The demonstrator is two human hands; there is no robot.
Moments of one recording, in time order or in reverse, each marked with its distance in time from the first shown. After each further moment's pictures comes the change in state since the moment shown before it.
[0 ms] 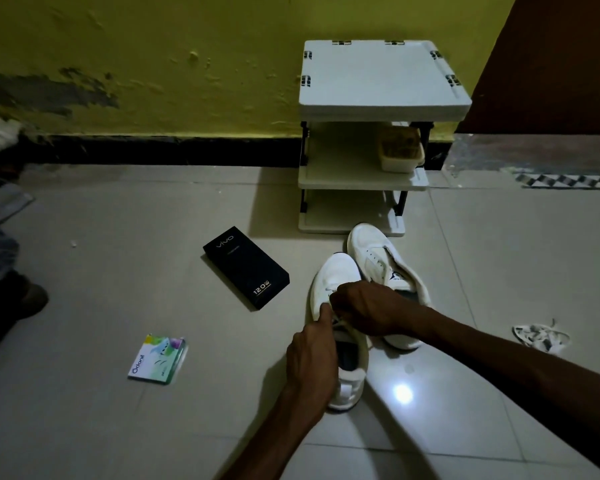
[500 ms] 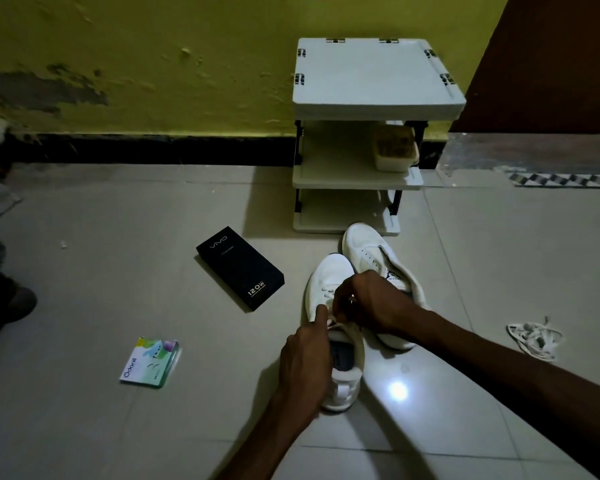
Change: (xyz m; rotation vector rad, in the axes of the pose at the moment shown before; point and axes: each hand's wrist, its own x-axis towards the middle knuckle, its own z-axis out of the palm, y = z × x) left_hand 0.003 -0.002 0.000 -0.018 -0.030 0.028; right_hand -0.005 0.010 0.000 0.311 0.171 0.086
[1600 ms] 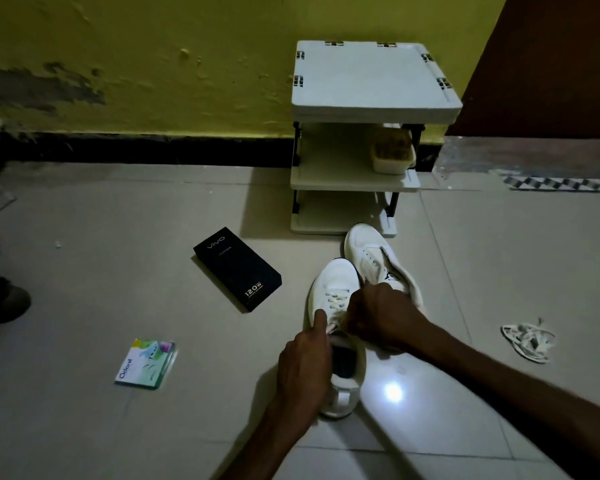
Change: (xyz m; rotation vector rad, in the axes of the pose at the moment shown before) left_hand -0.002 -0.005 0.010 -0.015 0.060 0.035; right_hand -0.020 -0.014 0.002 -0.237 0.012 0.273
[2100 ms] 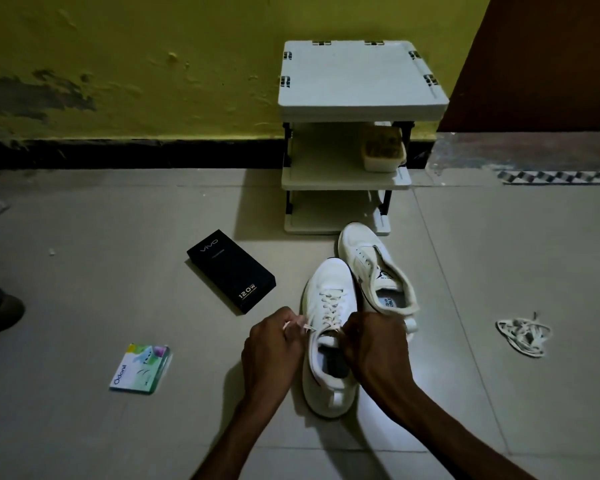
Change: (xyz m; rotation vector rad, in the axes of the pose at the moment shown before) left_hand 0.005 -0.026 -0.019 -0.279 0.289 -0.103; right_hand -0.041 -0.015 0.051 0.381 0.429 0.150
